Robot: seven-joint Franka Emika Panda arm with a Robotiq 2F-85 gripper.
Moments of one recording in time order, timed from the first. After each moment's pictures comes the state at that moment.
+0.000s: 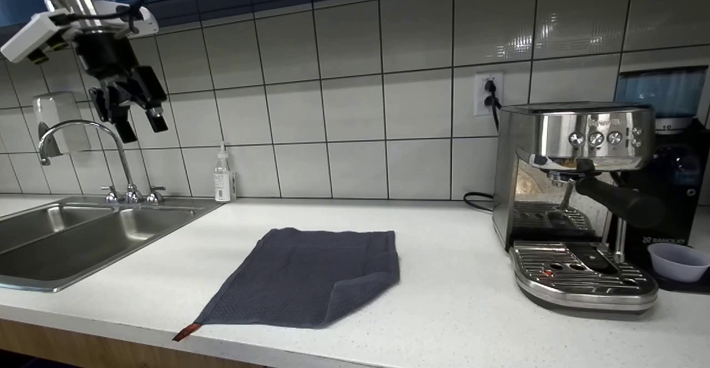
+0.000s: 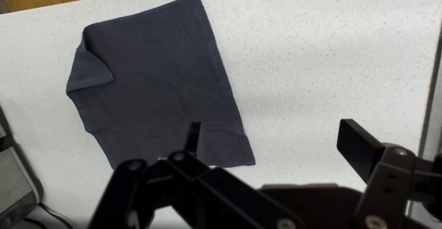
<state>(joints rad) 0.06 -0.37 0.33 -2.30 -0.10 1.93 0.51</state>
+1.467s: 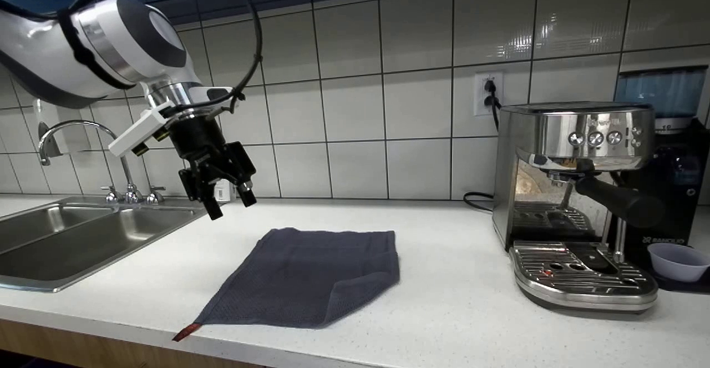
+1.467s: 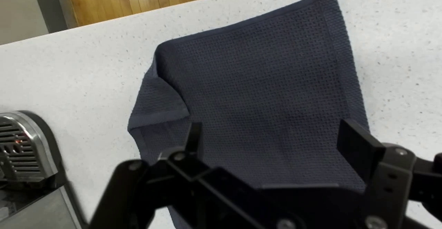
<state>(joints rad) -0.02 -0.25 0.15 -2.57 -0.39 2.19 0.50</state>
